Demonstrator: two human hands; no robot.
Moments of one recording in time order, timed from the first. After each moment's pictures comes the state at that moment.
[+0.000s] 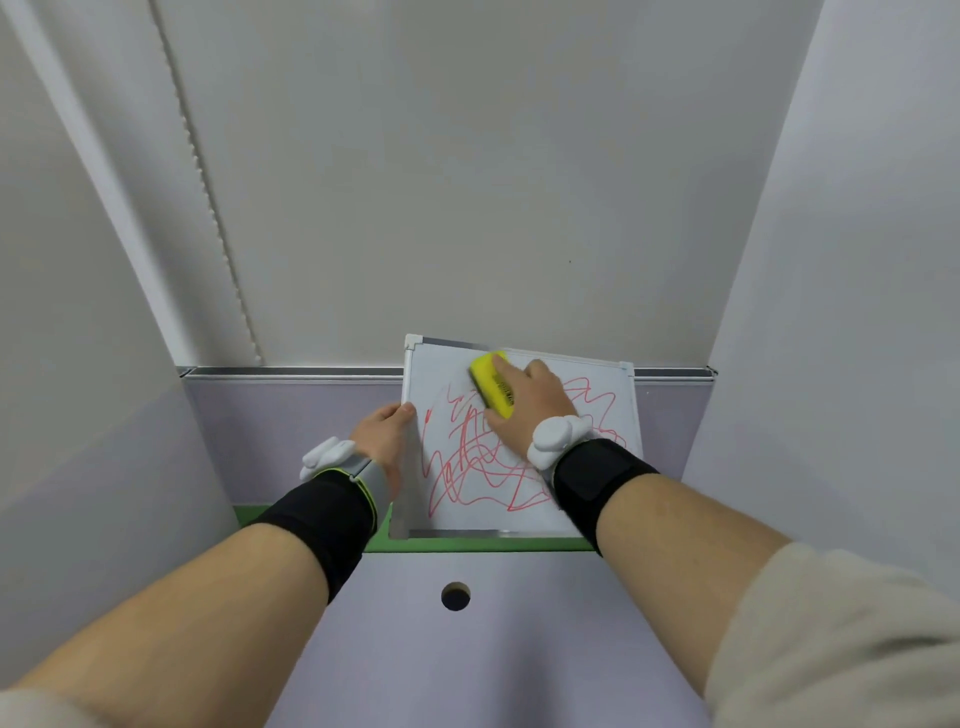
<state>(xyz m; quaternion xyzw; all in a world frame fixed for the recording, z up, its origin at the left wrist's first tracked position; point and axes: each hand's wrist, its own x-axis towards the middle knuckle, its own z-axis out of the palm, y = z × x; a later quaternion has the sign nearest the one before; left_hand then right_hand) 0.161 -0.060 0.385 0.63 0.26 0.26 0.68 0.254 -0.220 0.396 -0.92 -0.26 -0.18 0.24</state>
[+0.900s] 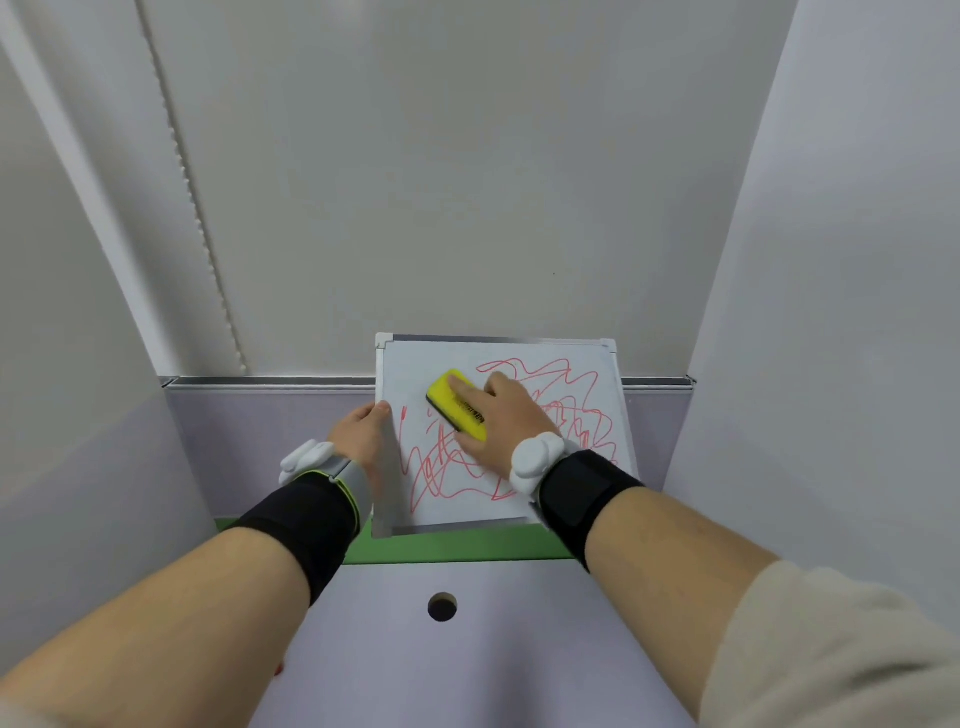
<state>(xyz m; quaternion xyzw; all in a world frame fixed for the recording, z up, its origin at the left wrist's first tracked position) 0.143 -0.076 0.418 0.59 0.27 0.32 0.69 0.230 -0.219 0.401 -0.89 -0.37 -0.19 0.17</state>
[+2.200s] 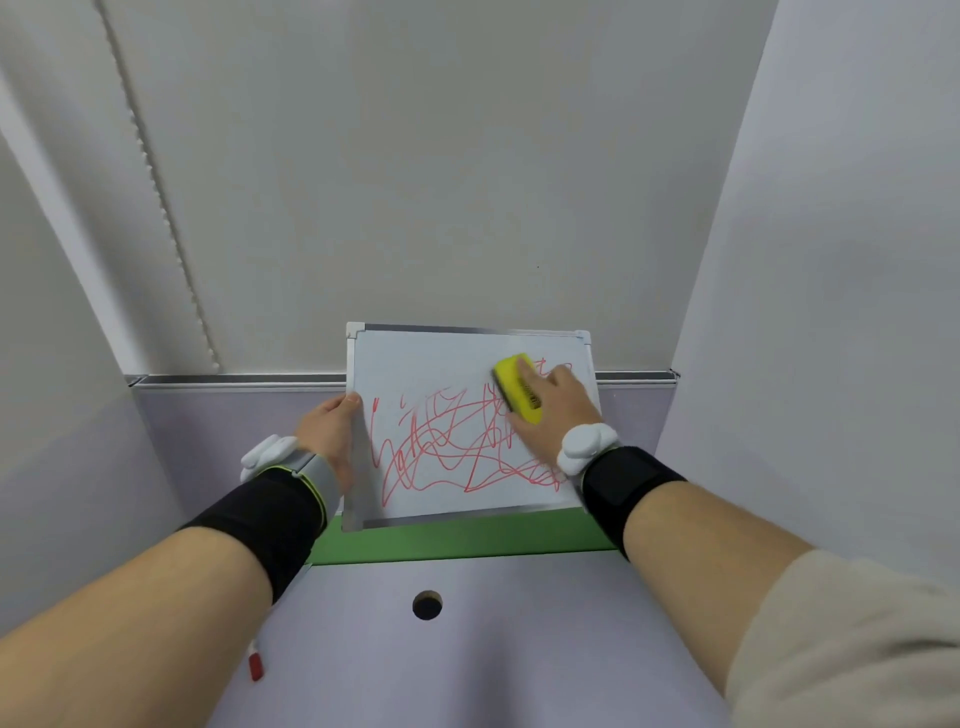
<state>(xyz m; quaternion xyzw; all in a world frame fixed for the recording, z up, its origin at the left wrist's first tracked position) 0.164 -0.033 0.396 0.60 0.27 0.25 0.71 0.273 -0.285 0.390 -0.92 -0.24 -0.20 0.22</state>
